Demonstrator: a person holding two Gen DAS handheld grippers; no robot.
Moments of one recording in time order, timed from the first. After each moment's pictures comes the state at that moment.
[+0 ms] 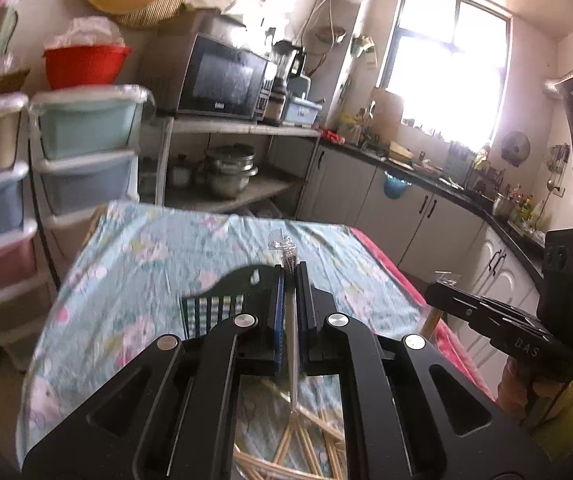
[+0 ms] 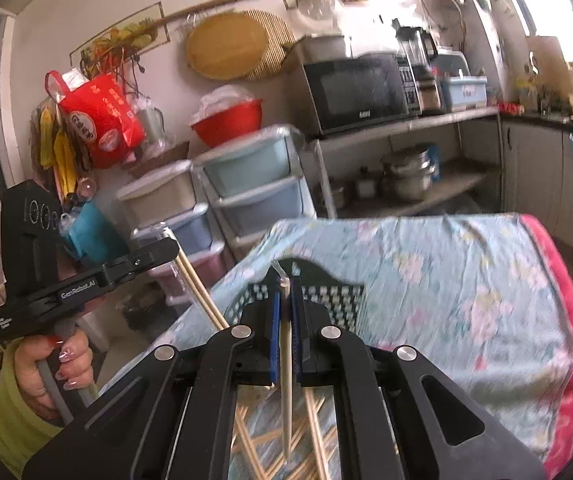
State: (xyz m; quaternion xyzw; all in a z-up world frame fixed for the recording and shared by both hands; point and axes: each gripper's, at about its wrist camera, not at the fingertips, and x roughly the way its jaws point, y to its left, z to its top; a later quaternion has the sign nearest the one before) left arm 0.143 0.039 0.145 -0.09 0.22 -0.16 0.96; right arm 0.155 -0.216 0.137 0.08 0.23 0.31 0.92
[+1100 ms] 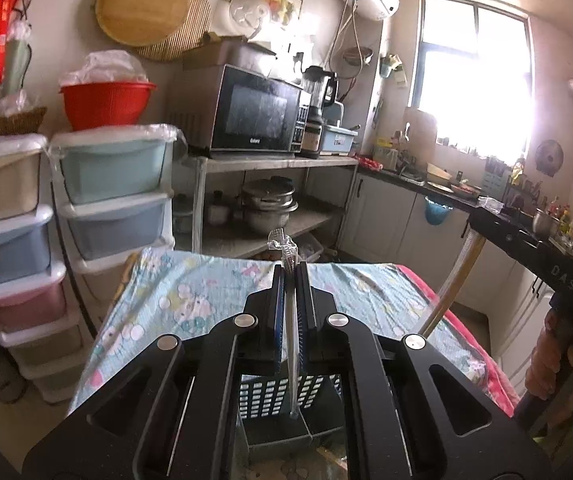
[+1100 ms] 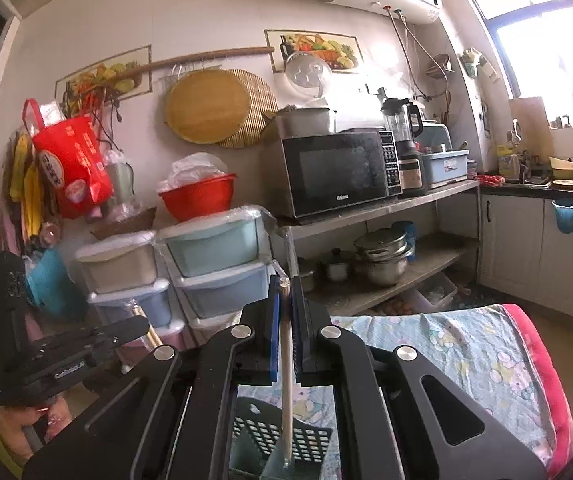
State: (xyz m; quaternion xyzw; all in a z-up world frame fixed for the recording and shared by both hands) left arm 0.200 0.059 0.163 -0.07 0.19 -0.09 0.98; right arm 0.237 -0.192 0.180 0.07 0.11 0.25 0.96
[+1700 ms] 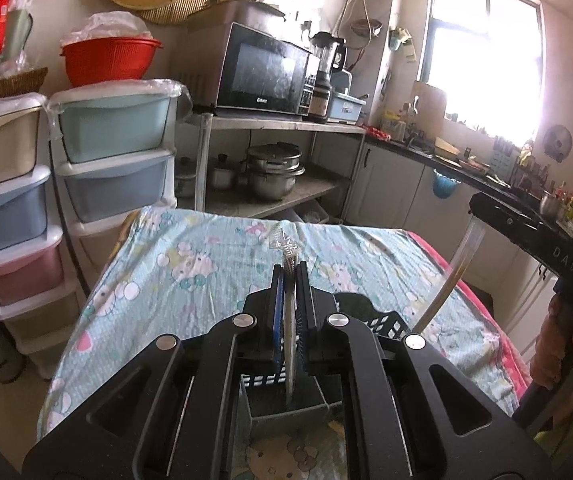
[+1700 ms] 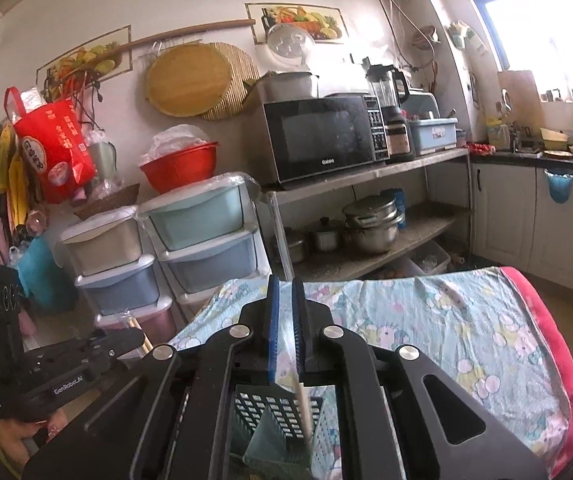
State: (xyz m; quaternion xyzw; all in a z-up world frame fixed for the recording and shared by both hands) left arm 0.209 0.058 0.112 -0.07 0.24 -0.08 0.97; right arm 0.251 -0.191 0.136 0.08 0.16 0.23 0.96
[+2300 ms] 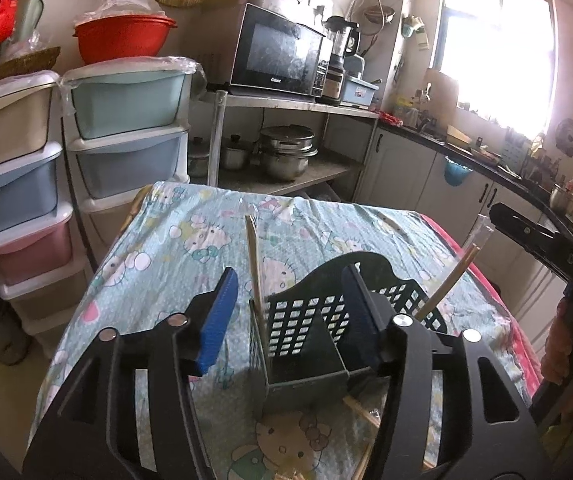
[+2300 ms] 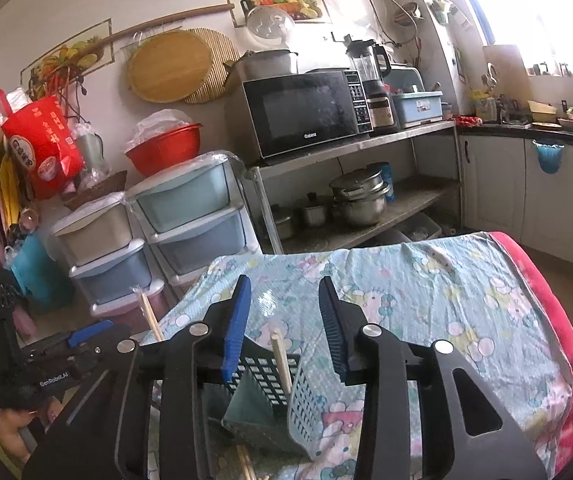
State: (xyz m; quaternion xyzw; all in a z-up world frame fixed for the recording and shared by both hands) left arm 0.200 0.064 0.090 -0.07 0.26 -0.06 0.96; right arm 0.243 -0.211 0.105 0.10 0.20 0.22 0.95
